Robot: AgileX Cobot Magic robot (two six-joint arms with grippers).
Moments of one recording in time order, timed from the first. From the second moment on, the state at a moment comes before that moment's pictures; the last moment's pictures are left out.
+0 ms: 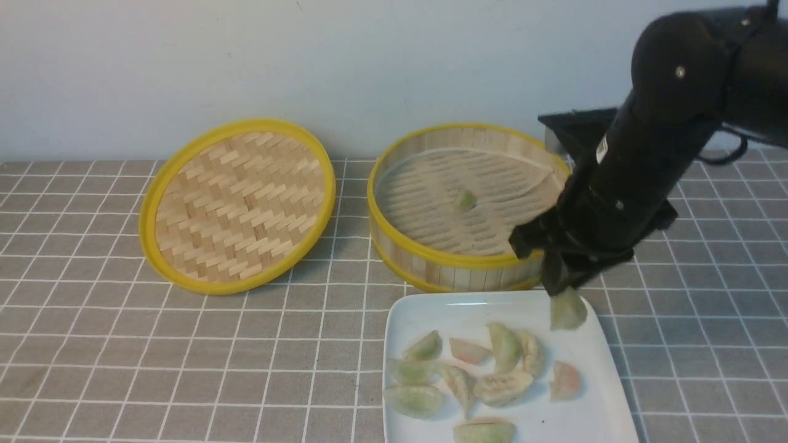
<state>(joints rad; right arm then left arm) 0.40 1.73 -1.37 0.17 1.22 0.10 -0.59 0.32 -0.84 -0.14 1.06 -0.11</state>
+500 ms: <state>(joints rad) 0.40 1.73 -1.13 0.31 1.05 0.03 -0.59 0.32 -0.84 -0.10 1.04 -0.11</state>
